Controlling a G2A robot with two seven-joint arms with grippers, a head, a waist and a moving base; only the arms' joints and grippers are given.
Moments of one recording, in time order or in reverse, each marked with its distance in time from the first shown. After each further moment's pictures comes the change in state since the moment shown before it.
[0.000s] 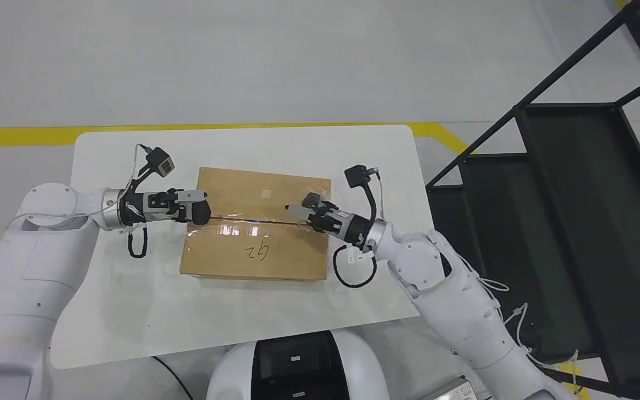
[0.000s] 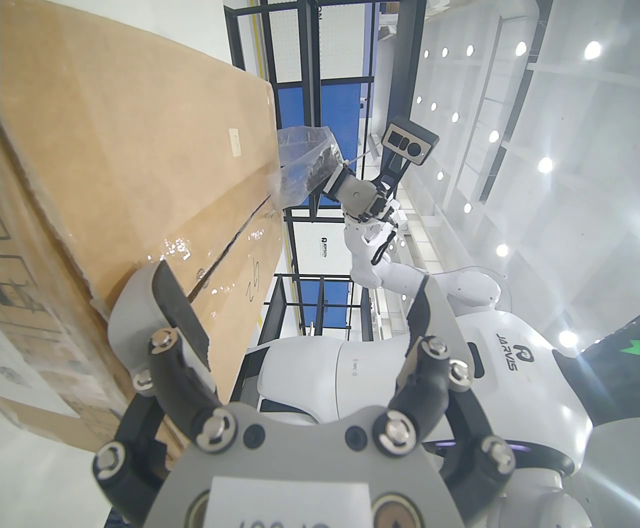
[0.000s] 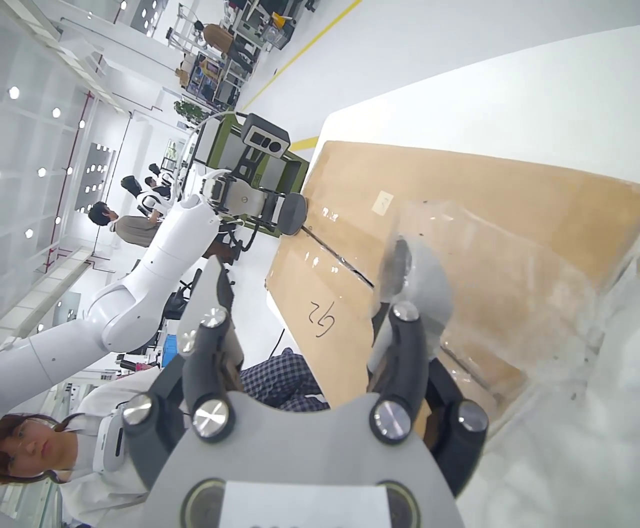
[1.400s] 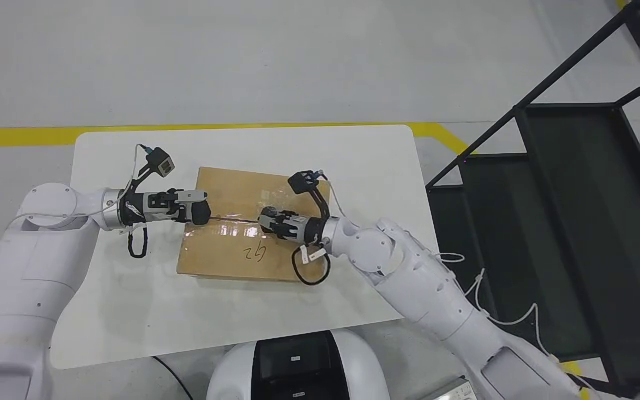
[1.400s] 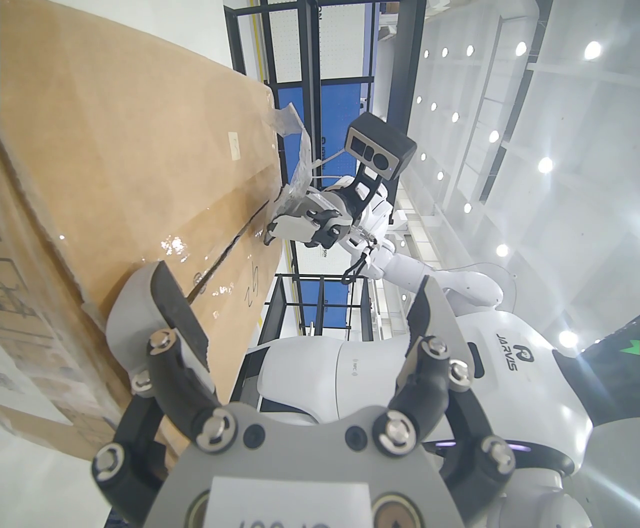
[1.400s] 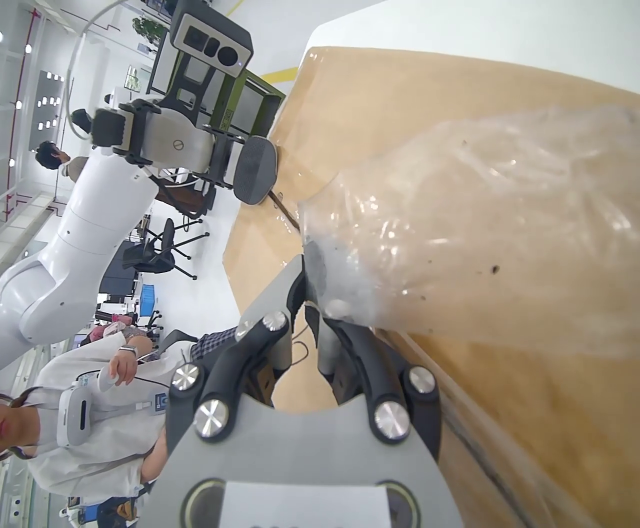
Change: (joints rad) left arm 0.000 0.000 0.000 0.000 0.000 0.000 0.000; right arm 0.228 -0.081 -0.254 0.242 -0.074 0.044 -0.001
